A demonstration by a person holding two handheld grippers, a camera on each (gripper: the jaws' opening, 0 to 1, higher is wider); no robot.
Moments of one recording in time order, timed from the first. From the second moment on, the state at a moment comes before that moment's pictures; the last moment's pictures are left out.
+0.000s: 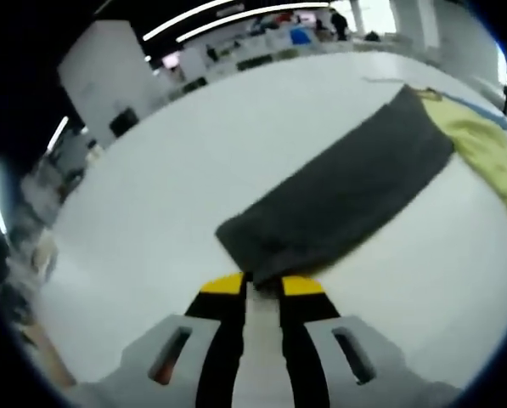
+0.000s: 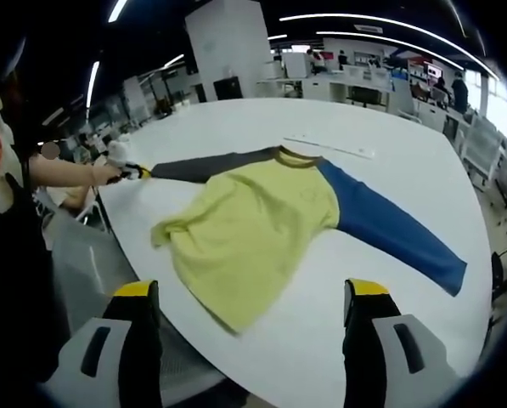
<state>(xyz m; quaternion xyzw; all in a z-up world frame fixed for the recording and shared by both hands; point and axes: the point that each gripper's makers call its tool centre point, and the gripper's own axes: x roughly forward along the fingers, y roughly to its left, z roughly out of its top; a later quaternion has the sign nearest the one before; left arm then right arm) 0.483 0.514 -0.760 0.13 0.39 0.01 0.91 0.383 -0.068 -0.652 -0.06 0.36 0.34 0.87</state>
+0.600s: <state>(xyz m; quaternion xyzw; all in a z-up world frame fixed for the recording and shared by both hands) 0.468 0.477 -0.716 0.00 0.32 0.00 0.95 0.386 -0.068 -0.640 -0.06 0.34 0.33 0.88</state>
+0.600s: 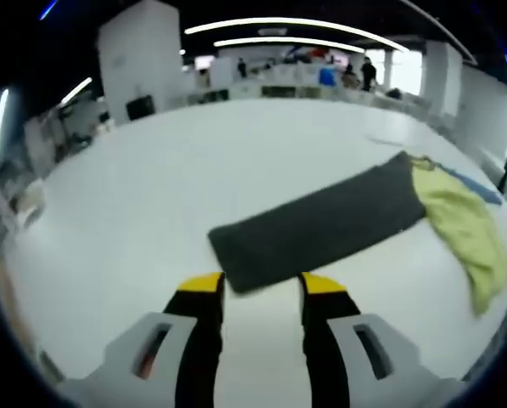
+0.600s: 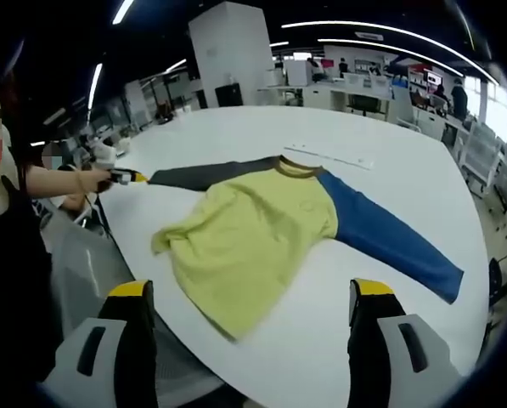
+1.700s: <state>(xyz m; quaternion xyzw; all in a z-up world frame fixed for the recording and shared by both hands) 0.394 0.345 -0.581 -0.03 0.25 -0.19 0.95 0.345 -0.130 -0.600 -0.05 0.28 0.30 0.91</state>
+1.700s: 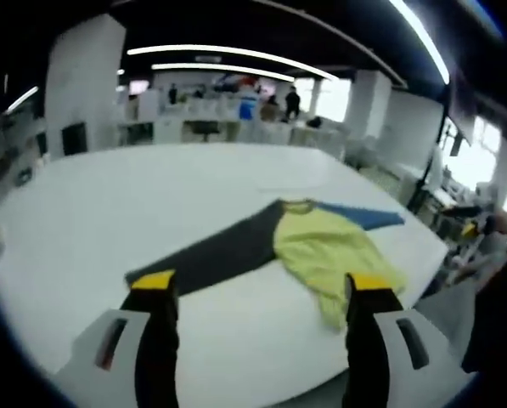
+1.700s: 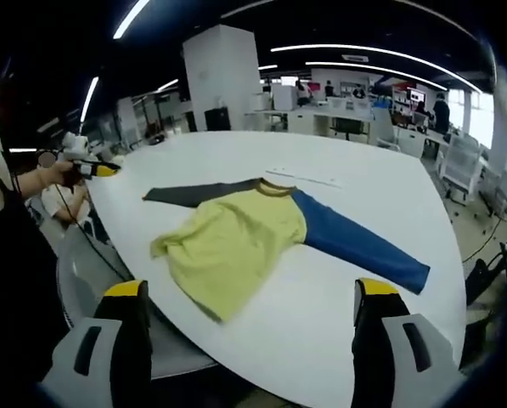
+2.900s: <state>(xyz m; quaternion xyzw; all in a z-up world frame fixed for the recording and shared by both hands) 0.335 0.326 -0.588 -0.04 0.29 -0.24 0.93 0.305 -0.156 -0.615 -0.04 0.32 0.28 0.90</state>
